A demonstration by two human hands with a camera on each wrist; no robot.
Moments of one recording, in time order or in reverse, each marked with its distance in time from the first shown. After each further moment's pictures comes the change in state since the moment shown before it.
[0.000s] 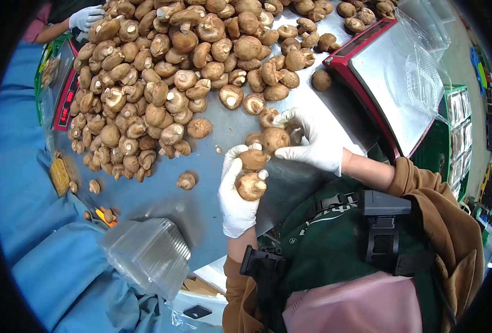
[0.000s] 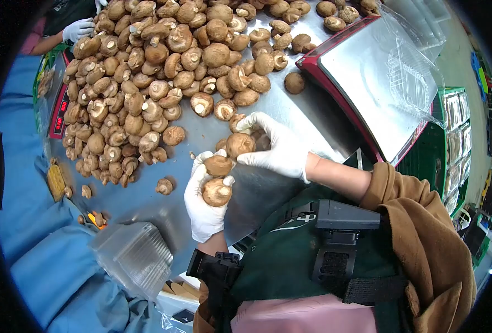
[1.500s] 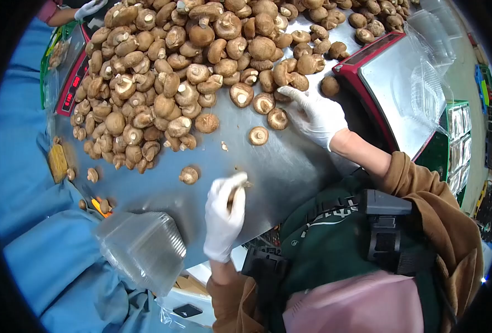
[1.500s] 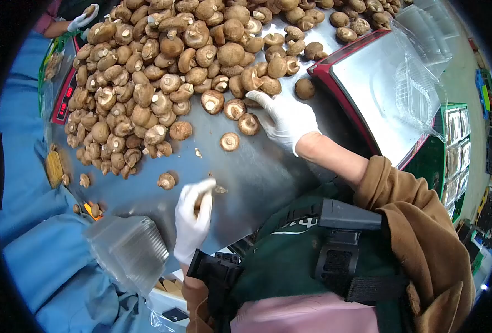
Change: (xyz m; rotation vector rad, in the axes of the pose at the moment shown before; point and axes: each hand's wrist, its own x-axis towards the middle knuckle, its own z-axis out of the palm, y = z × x) left_hand -0.043 0.042 -0.023 1.413 -0.074 0.446; right_hand 0.041 0.008 -0.015 -0.978 0.343 -0.395
